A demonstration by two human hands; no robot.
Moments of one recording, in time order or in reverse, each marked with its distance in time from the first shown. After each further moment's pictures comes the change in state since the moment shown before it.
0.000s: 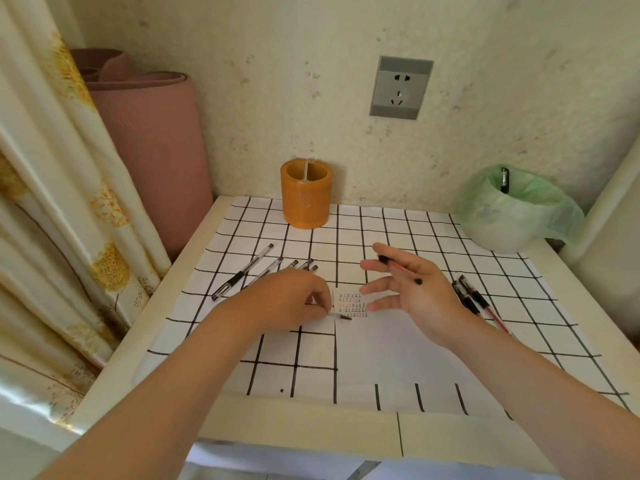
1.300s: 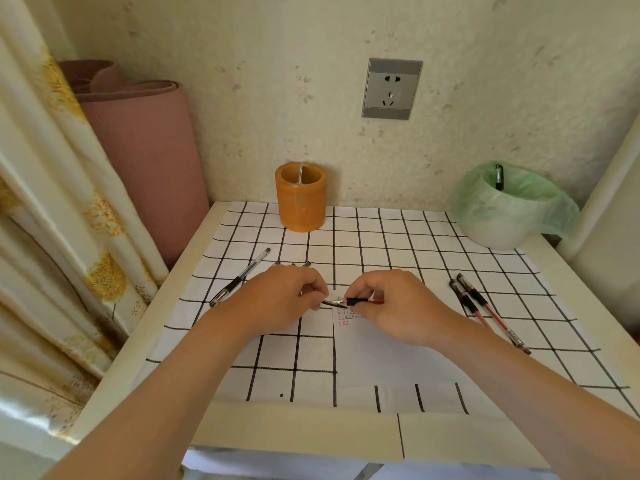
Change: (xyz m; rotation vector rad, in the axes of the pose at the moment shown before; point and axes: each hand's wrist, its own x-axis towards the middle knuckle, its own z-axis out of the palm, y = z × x) left_hand -0.004 0.002 -0.005 -0.108 0.098 -0.063; right_hand 0.000 0.004 0.010 -1.035 -0.159 -0.122
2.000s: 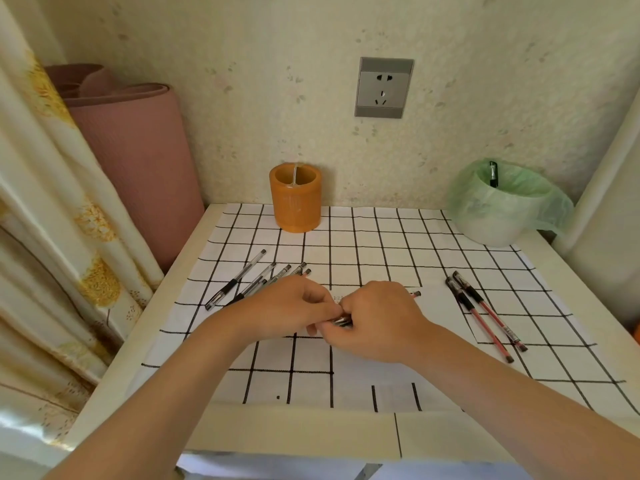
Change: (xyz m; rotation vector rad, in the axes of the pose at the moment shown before) left_hand -0.005 0.019 0.004 -0.387 -0.213 -0.059; right_hand -0.009 -0.023 0.021 -0.565 0.127 -0.197
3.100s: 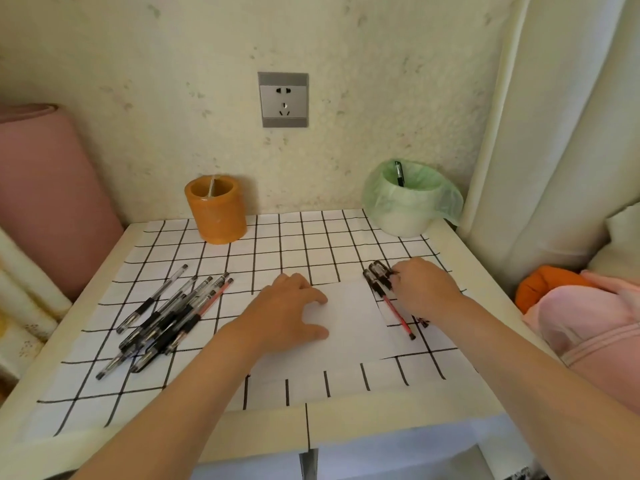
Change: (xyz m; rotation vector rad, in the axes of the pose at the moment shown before) left_hand 0.070 0.027 0.082 0.639 0.118 0.238; right_hand -0.063 0.170 -0.028 0.004 -0.086 0.669
